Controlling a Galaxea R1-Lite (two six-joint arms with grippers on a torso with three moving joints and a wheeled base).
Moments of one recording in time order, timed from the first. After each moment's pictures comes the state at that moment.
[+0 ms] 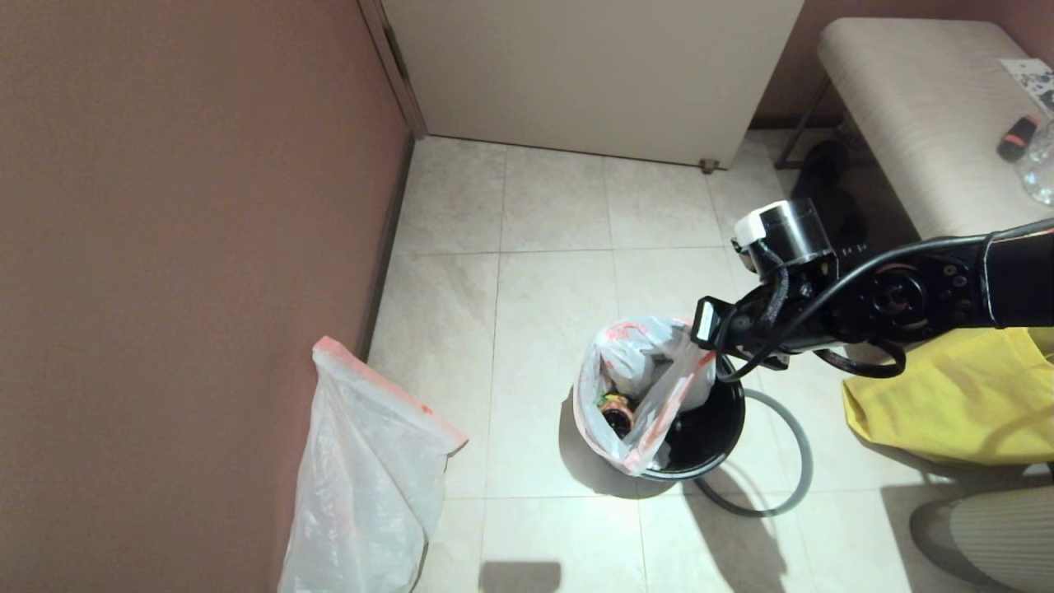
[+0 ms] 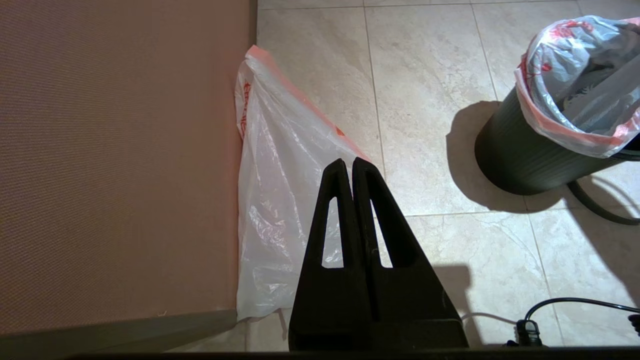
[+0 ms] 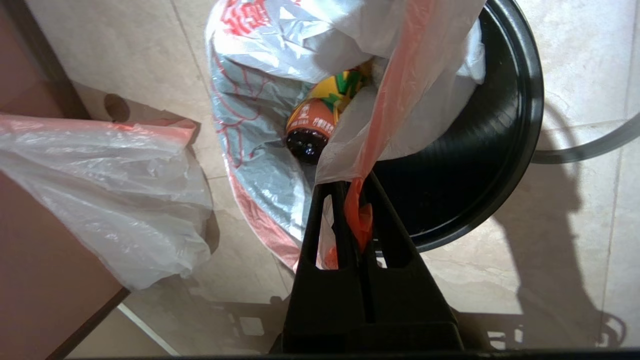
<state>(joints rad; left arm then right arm) 0.00 0.00 0.00 -0.01 0.00 0.01 0.43 1.95 -1.47 0.20 -0.11 0.60</state>
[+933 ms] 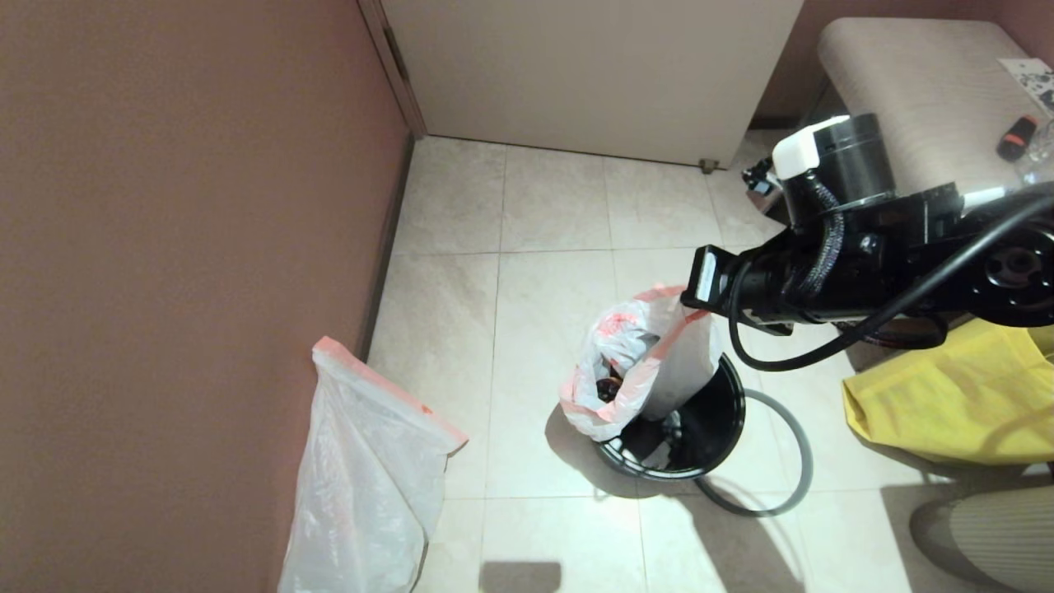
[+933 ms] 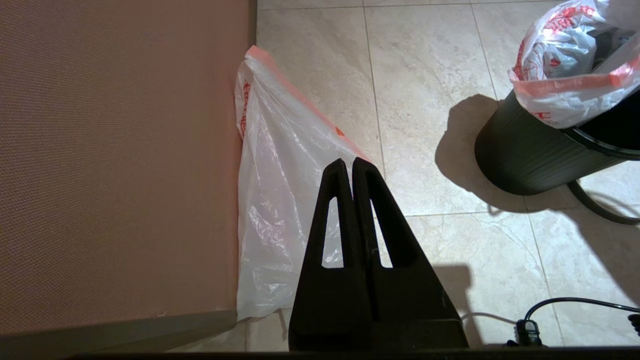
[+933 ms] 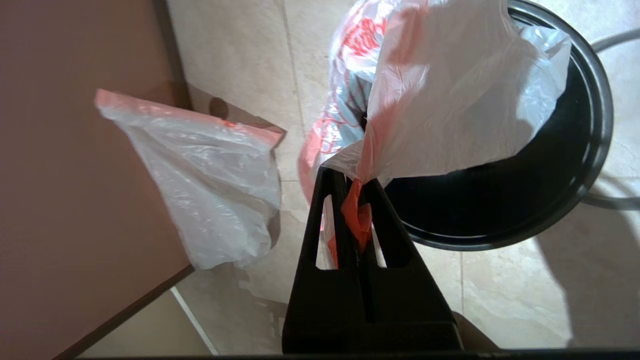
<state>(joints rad) 0.00 0.00 0.00 -0.01 0.00 0.01 0.54 1.78 -1.48 0.20 -0.10 0.59</state>
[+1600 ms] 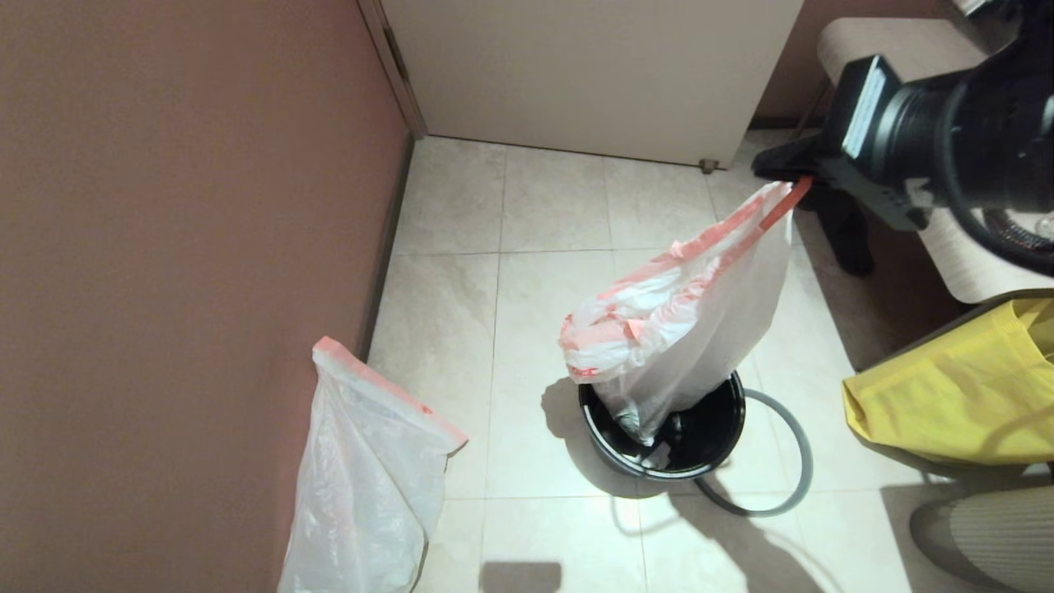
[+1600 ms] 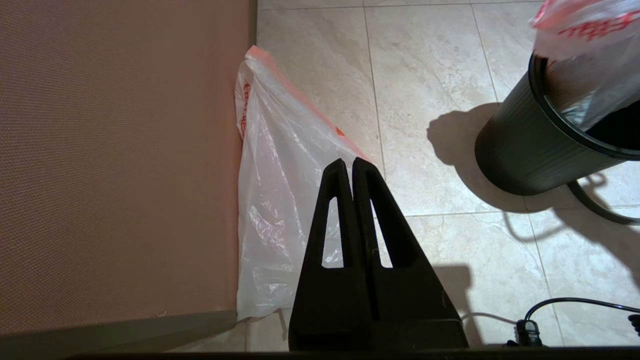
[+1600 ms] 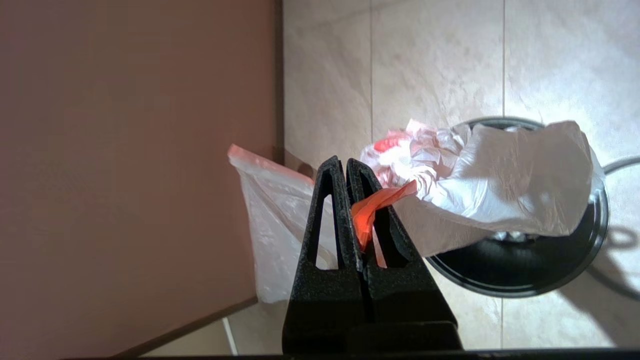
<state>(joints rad) 0.00 0.00 0.00 -0.01 0.00 0.01 0.60 1.51 -1.58 0.25 -0.11 0.54</state>
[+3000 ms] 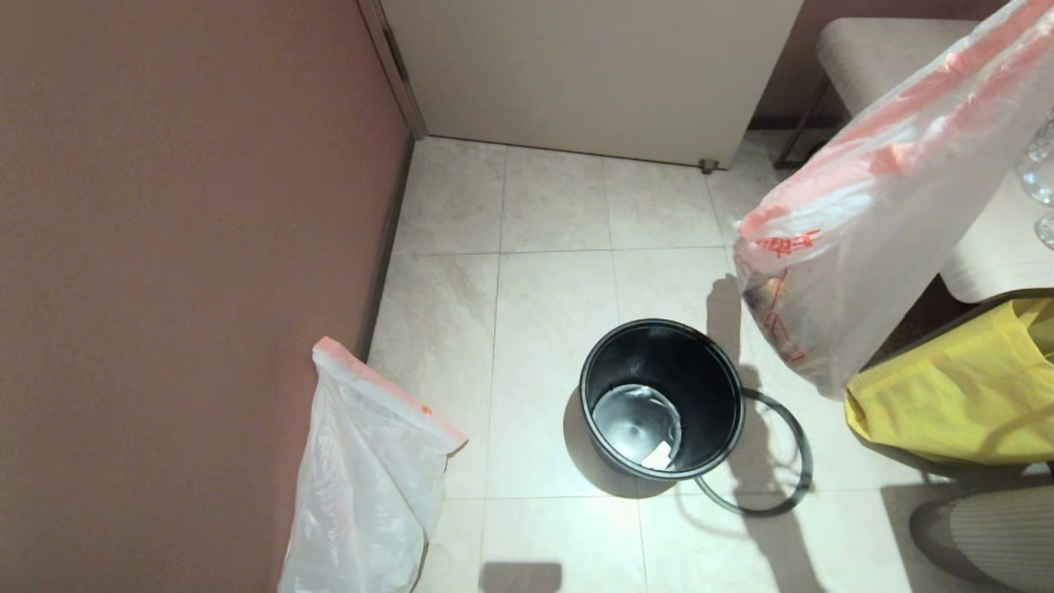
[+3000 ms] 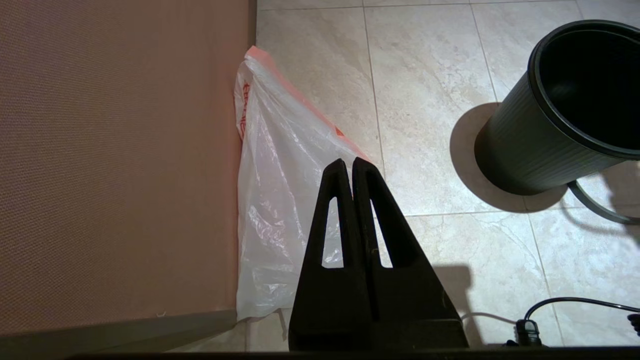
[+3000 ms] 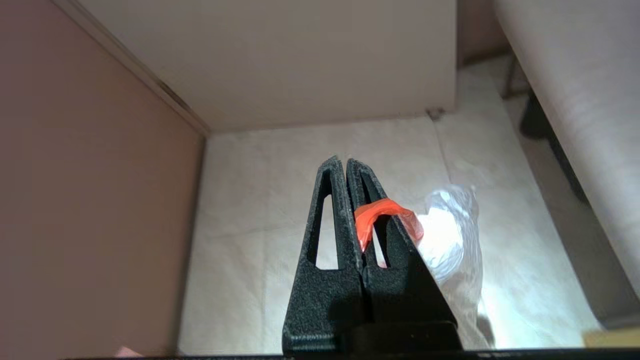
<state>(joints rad) 0.00 0.00 0.00 -0.01 0.00 0.01 0.18 1.42 -1.95 0.27 -0.08 0.29</state>
